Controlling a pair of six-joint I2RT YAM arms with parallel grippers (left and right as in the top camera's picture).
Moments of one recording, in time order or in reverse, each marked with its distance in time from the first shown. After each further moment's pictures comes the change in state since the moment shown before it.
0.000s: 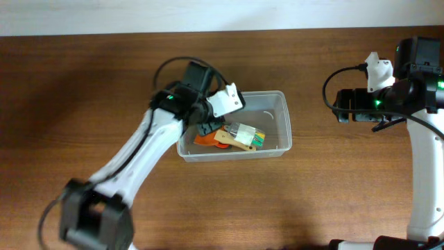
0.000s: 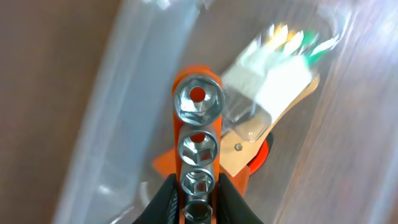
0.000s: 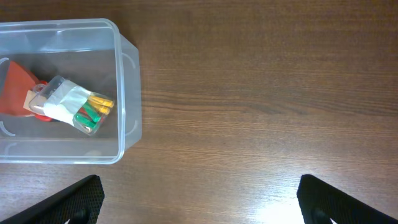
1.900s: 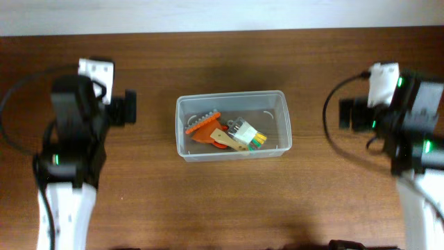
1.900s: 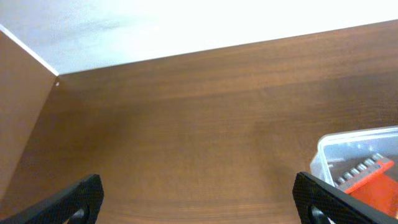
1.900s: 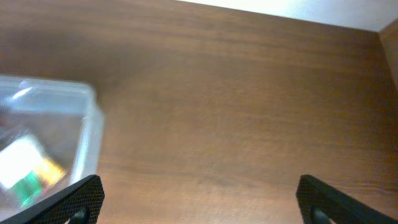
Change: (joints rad) left arm 0.467 -0.642 -0.264 0.134 -0.316 -0.563; right arm 0.042 -0.401 -0.481 0.537 0.108 -0.095
